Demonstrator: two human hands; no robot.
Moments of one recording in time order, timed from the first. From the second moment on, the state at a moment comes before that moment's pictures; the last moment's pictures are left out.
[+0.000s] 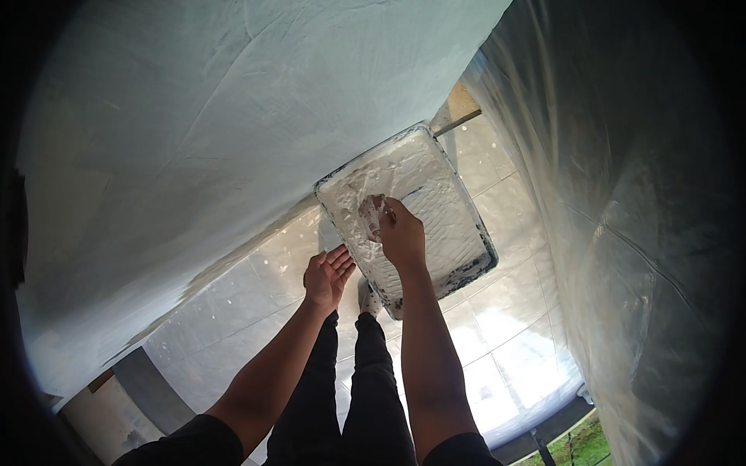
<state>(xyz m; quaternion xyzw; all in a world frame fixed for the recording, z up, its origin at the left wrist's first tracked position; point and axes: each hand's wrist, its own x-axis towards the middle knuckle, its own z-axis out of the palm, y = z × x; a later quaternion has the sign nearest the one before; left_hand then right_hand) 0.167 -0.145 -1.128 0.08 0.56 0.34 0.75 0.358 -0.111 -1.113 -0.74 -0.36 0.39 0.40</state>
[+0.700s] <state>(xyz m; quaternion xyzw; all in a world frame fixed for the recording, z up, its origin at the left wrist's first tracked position) 0.166 -0.146 -1.125 0.08 0.57 0.33 0.75 0.362 -0.128 -1.104 -0.77 -0.39 0.36 0.35</state>
